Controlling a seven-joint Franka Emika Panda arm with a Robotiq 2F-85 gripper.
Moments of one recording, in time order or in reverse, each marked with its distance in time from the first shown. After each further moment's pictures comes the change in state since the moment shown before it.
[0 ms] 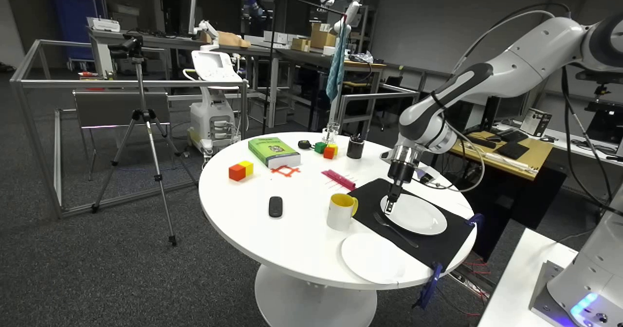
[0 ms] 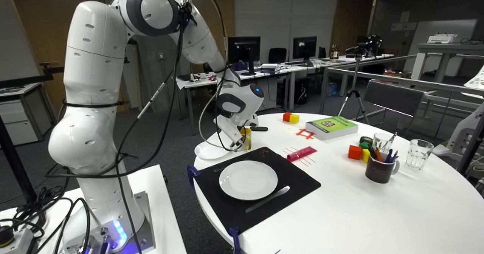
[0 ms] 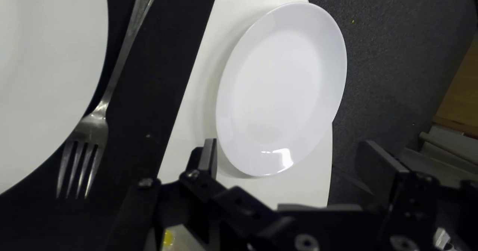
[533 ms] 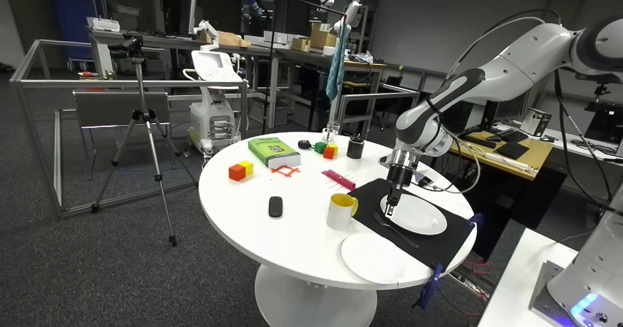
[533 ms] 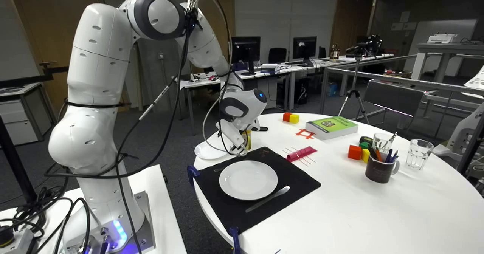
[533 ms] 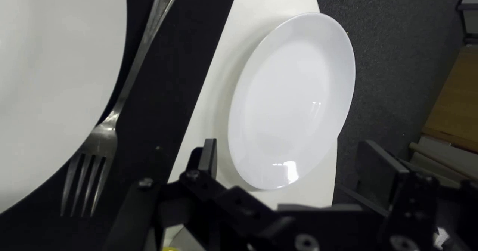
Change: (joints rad) arm 0.000 0.053 -0.019 0.030 -0.014 -0.028 -0.044
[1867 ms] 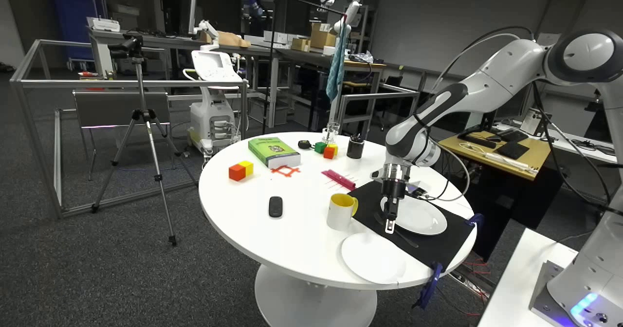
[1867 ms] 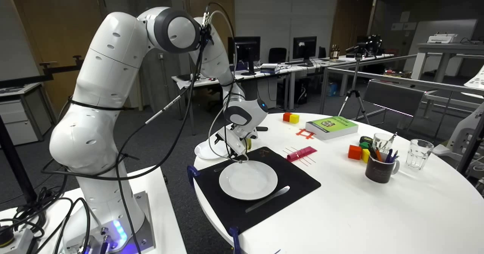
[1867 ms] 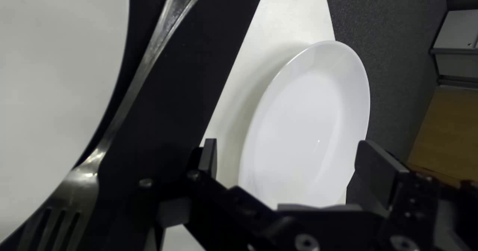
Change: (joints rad) arm 0.016 0.143 0.000 0.092 -0.090 -0.061 0.000
